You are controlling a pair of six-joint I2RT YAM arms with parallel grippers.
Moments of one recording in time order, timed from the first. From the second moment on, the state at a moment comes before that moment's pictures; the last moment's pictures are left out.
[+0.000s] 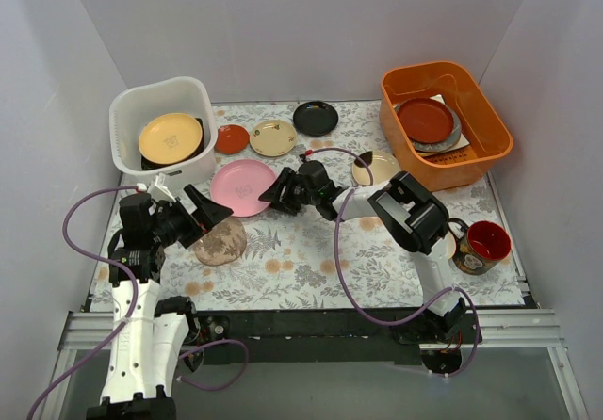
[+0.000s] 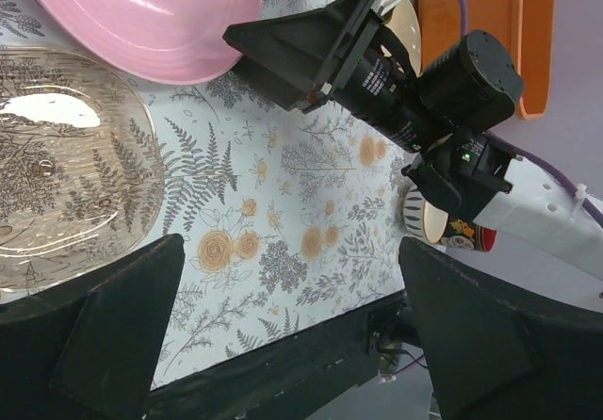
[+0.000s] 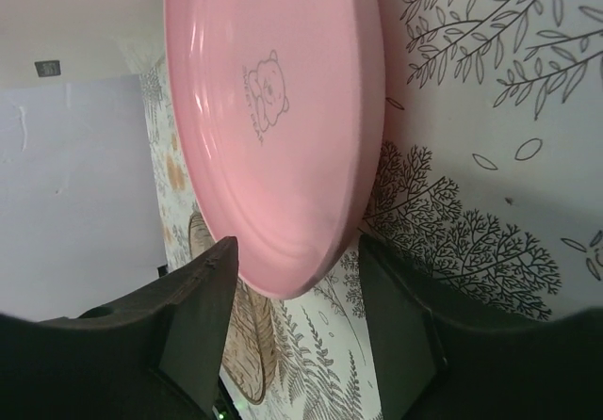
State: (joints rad) left arm 0.12 0.63 0.69 -0.67 0.59 -0.66; right arm 0.78 2.13 1.16 0.48 -0.26 1.13
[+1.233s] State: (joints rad) left arm 0.11 0.61 0.62 -0.63 0.63 -0.65; right arm 0.74 2.12 1.07 0.51 -0.28 1.20
